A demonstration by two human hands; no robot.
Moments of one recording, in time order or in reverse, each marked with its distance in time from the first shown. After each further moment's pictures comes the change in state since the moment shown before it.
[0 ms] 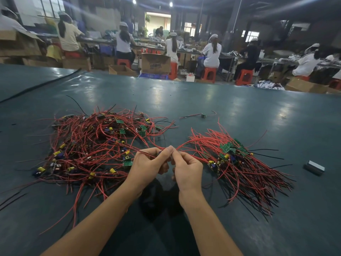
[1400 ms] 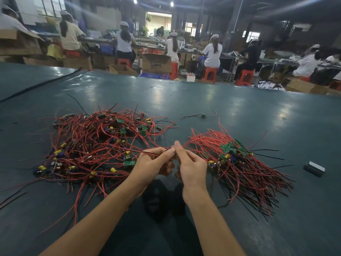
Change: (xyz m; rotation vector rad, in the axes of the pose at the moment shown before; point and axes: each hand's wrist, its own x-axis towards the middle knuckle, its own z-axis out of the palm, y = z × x) left_hand -0.003 0.004 0.001 -0.163 -0.152 -0.081; right_hand 0.009 -0.001 -0.002 0.063 0.009 0.062
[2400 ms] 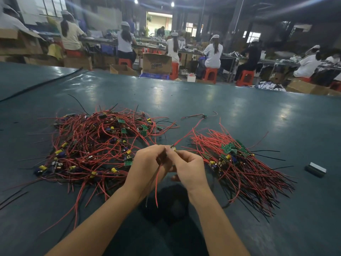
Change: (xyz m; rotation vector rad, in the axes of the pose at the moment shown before) left_hand -0.004 -0.001 -0.006 0.836 0.190 0.675; right_hand -0.001 -0.003 -0.007 -0.260 -0.173 -0.037
